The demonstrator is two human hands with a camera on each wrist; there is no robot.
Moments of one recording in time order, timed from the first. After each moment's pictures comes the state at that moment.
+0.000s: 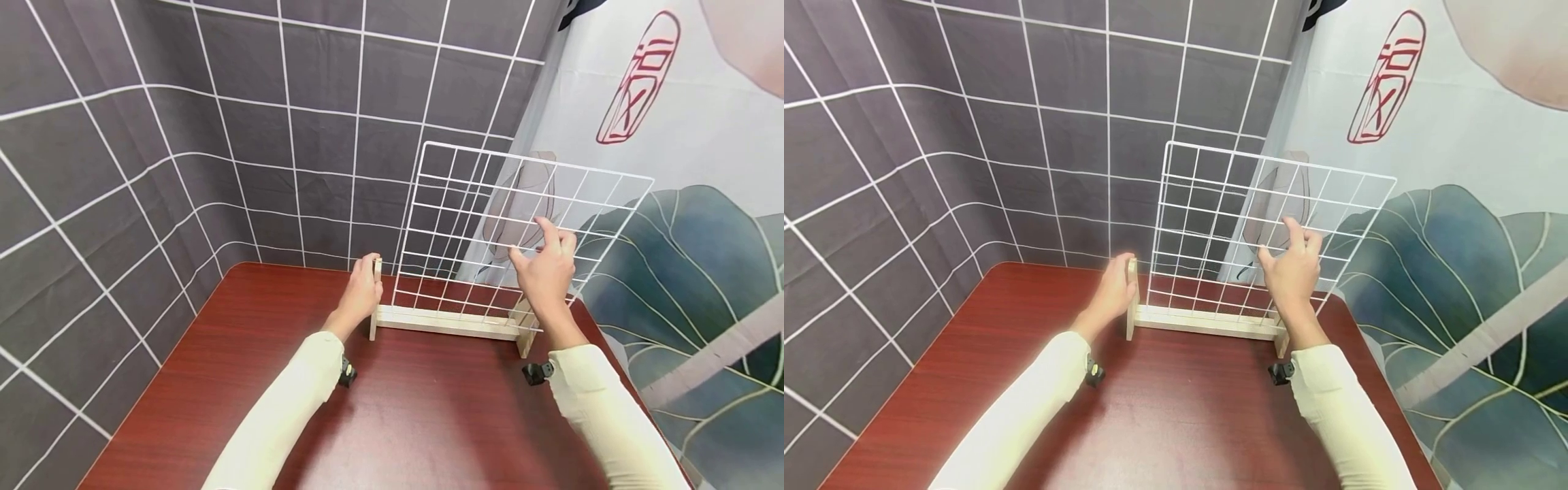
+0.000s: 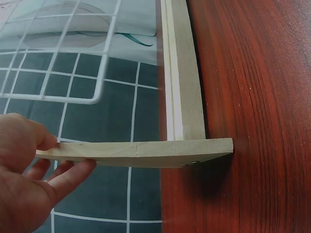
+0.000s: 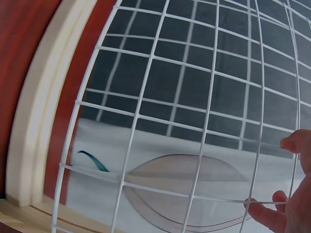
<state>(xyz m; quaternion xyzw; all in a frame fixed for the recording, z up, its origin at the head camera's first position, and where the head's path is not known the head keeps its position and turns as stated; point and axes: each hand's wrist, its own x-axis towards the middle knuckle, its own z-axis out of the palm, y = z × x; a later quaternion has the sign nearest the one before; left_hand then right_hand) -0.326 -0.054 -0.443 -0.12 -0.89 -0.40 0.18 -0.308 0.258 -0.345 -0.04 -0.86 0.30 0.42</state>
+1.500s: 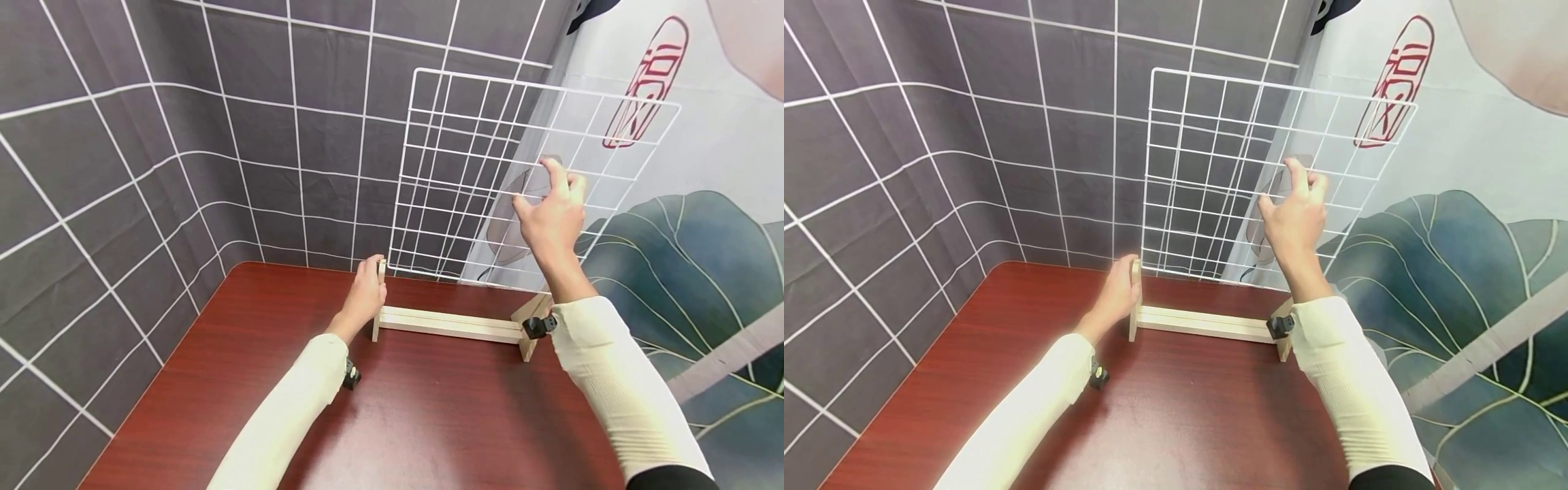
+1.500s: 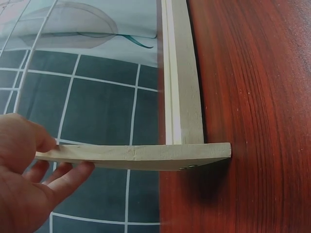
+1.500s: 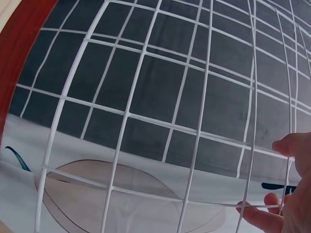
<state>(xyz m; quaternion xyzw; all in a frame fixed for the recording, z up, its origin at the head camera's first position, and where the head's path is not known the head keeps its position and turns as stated) -0.329 -0.055 -0.448 -0.11 -0.89 -0.40 0.18 -0.326 0.224 -0.251 -0.04 -0.86 0.30 0.42</state>
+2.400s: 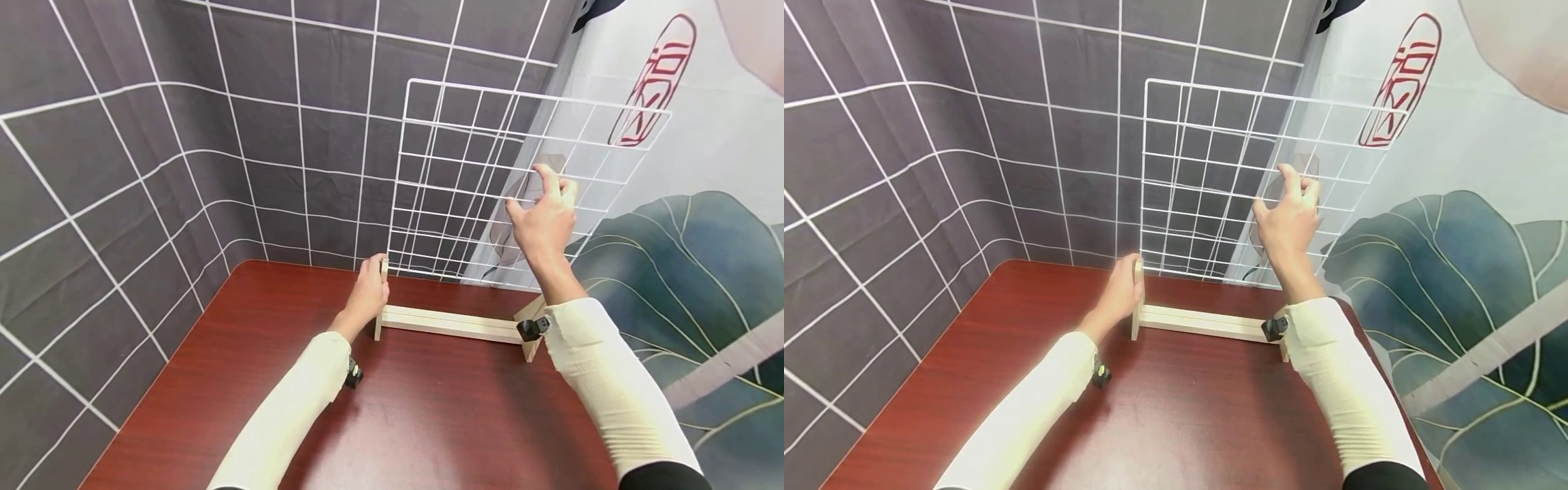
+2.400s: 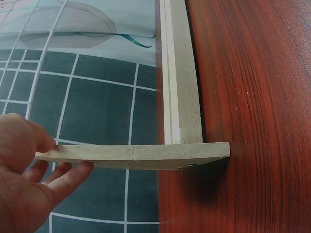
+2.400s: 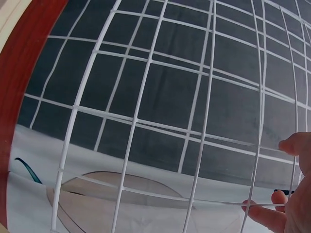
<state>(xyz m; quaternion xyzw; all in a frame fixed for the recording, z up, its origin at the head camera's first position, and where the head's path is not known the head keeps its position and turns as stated) -0.328 -0.054 -0.447 -0.10 -0.90 -0.40 0.17 -0.336 0.217 -0.266 -0.03 -0.85 0.31 0.43</state>
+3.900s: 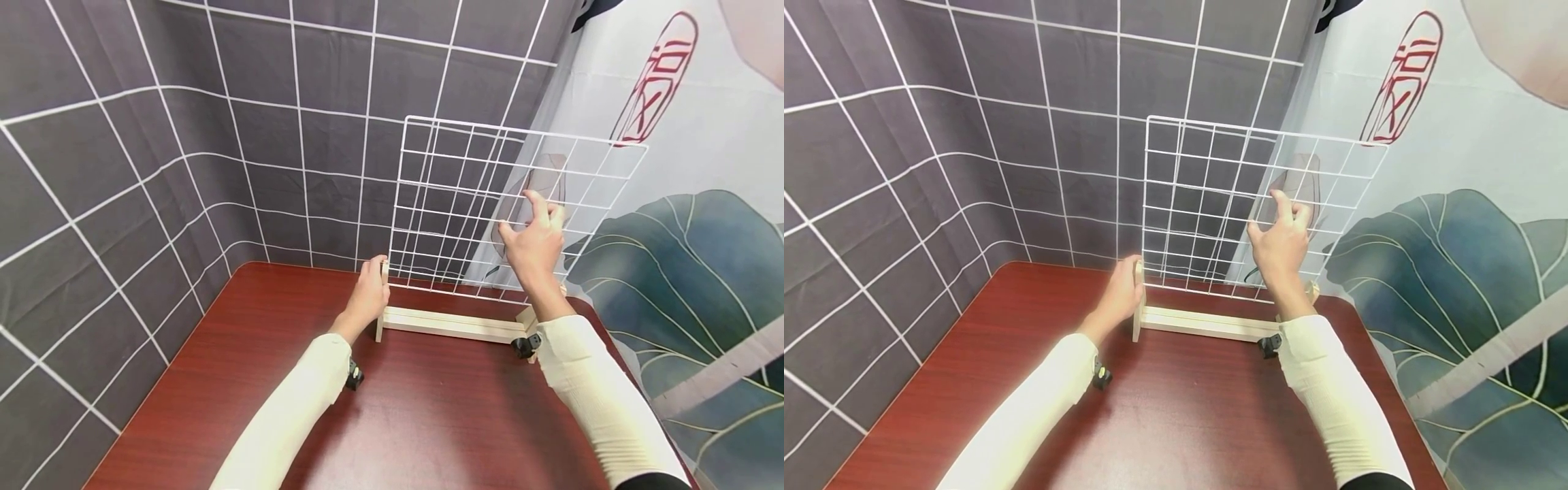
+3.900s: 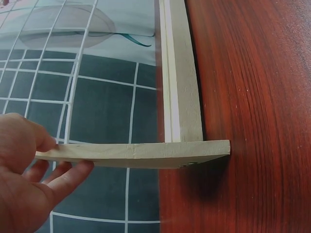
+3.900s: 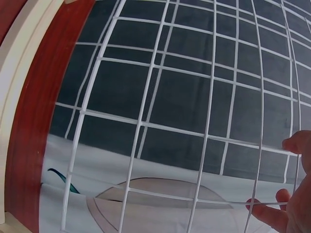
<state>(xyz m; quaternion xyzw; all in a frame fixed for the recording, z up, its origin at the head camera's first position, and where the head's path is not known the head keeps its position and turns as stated) -0.327 -0.053 -0.445 -0.10 -0.90 -0.39 0.16 -0.341 0.221 -0.311 -0.04 -0.85 0.32 0.42</state>
